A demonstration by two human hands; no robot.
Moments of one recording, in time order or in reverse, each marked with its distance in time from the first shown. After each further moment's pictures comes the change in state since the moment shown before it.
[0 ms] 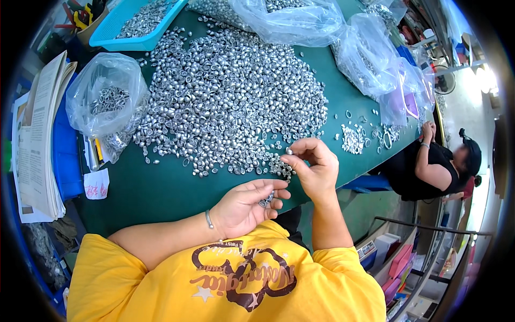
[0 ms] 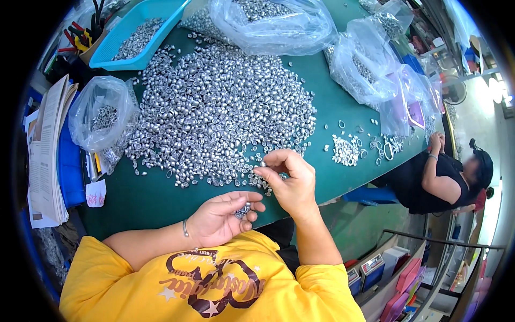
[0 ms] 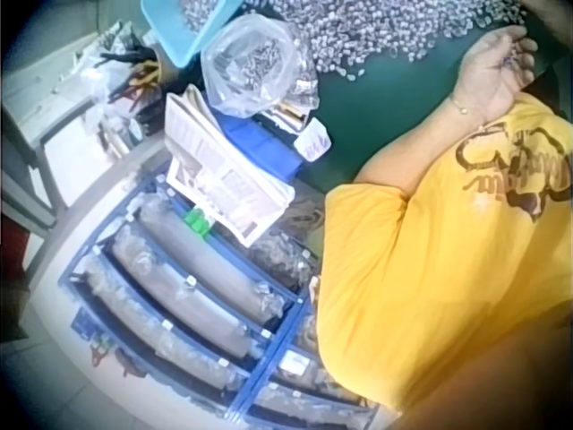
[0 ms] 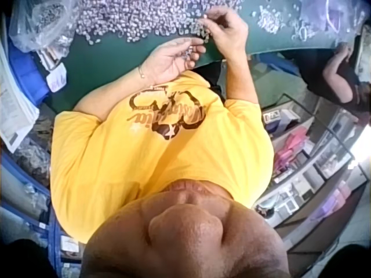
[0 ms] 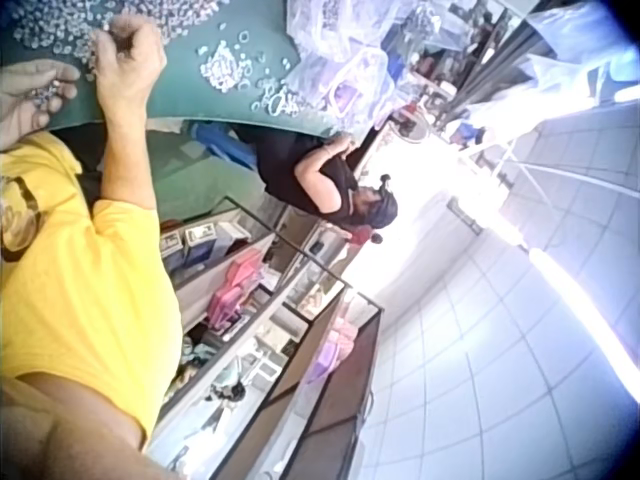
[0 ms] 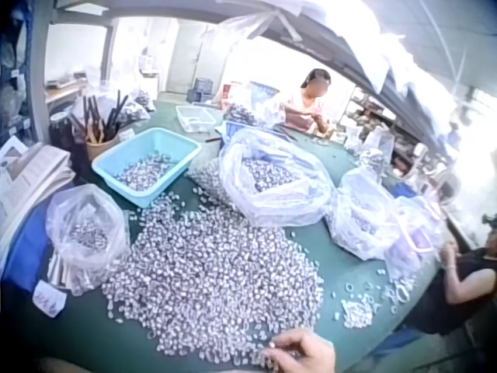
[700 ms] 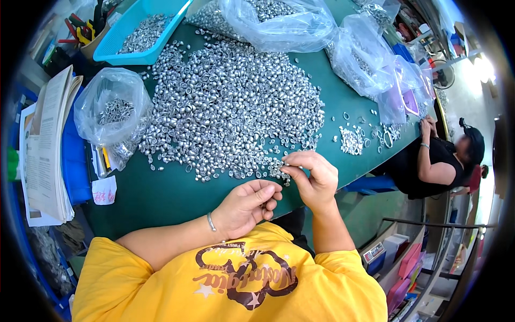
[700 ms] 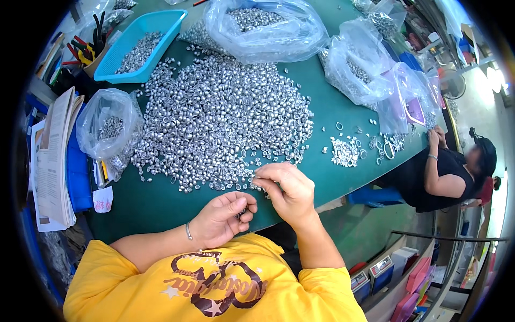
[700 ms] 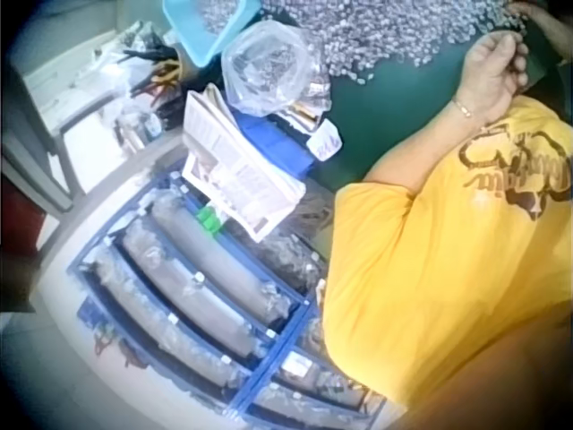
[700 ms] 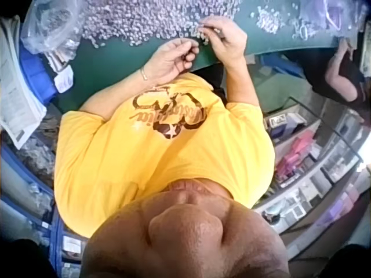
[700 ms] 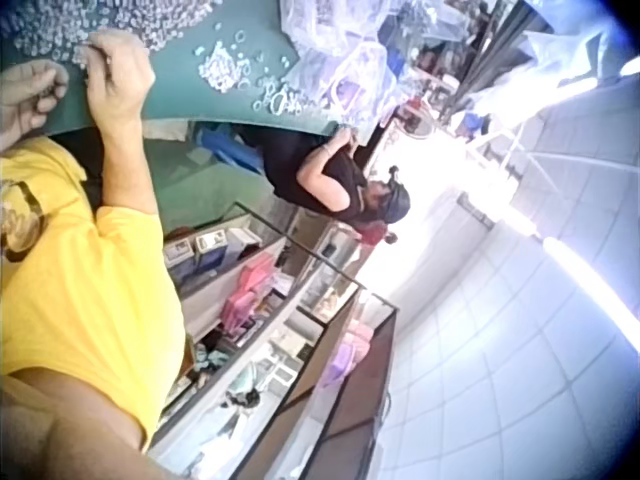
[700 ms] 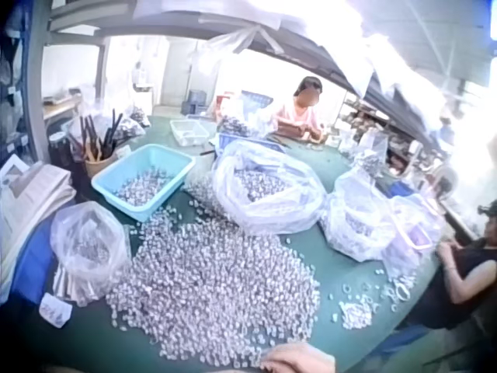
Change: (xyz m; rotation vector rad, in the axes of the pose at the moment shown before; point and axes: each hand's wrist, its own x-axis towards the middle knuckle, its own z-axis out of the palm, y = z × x) left_hand -0.002 0.000 0.002 0.155 0.044 0.072; right_hand -0.005 -0.006 -0.004 -0.130 0.003 -0.373
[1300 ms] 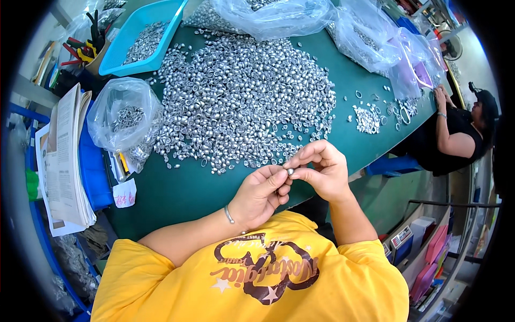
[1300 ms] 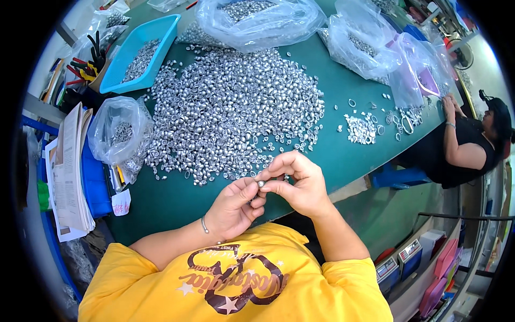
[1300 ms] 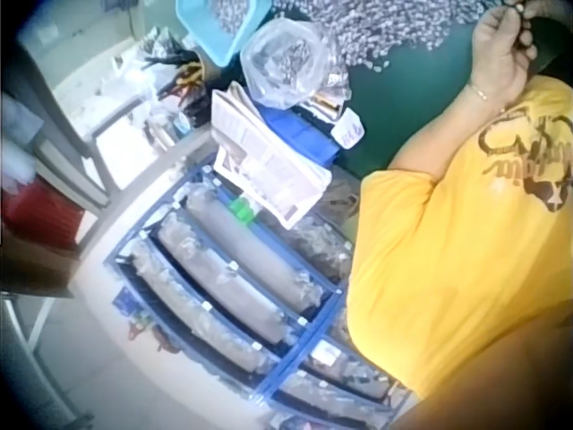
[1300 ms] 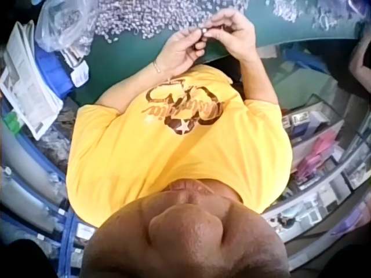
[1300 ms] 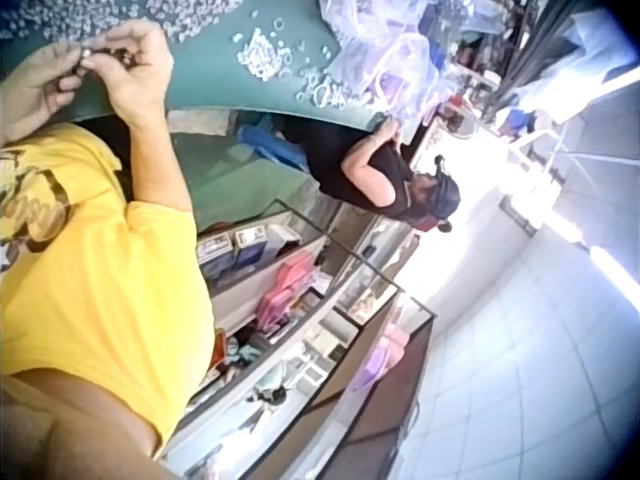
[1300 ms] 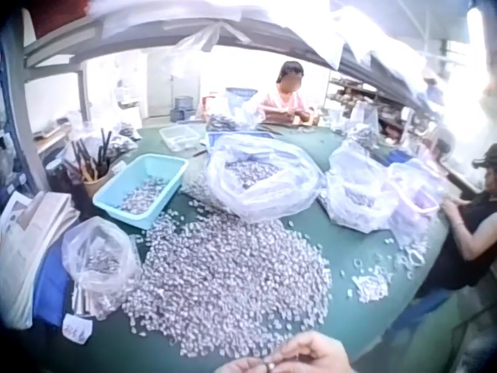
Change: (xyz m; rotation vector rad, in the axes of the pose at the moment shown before) left_hand 0.002 -0.002 0.002 -0.034 0.101 0.083; right_hand -0.027 -0.003 0.004 0.783 -0.096 0.470
